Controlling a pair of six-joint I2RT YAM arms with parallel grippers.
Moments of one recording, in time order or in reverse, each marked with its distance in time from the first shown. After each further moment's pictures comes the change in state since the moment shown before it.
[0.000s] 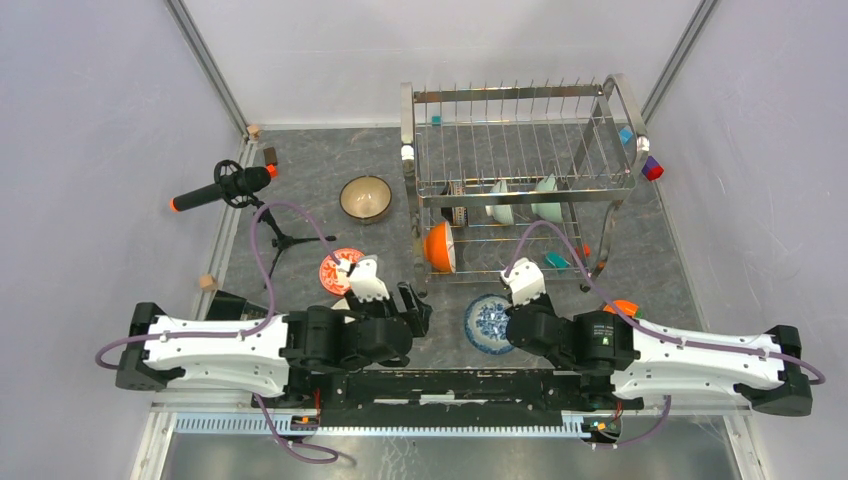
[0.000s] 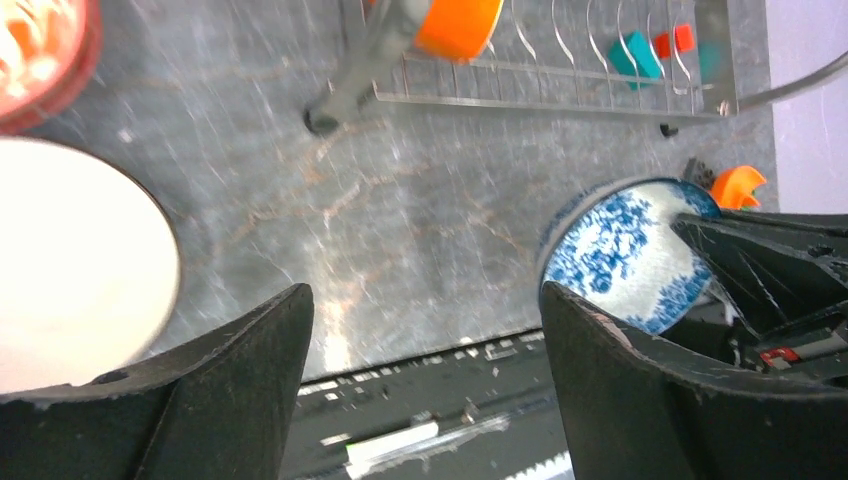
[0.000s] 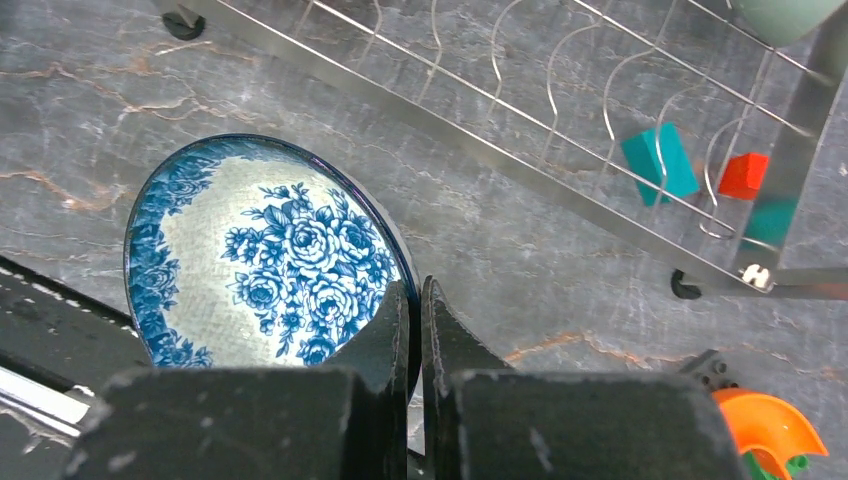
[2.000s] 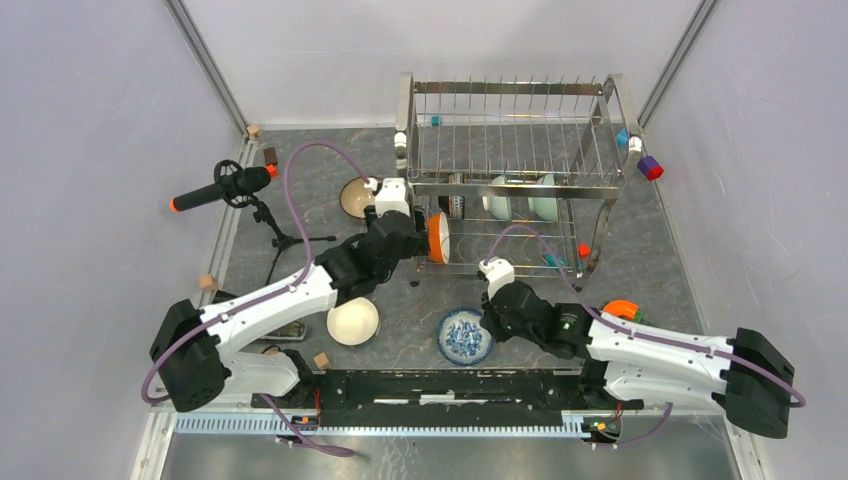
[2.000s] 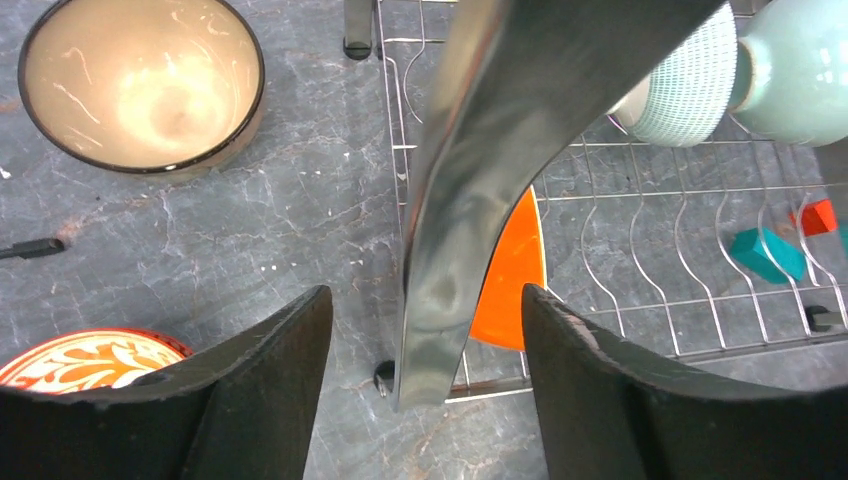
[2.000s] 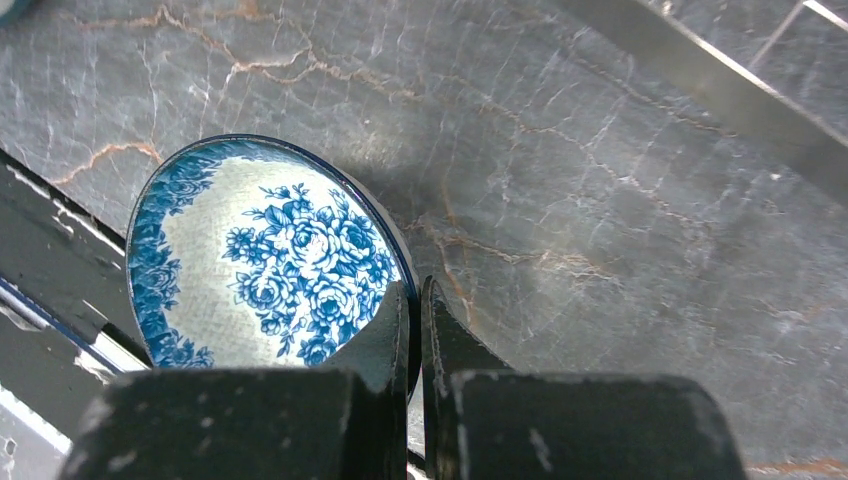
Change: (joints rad) left arm 0.617 0.291 0.082 0.594 0.220 0.881; right arm -0.293 0.159 -0.196 0.472 -0.505 -0.071
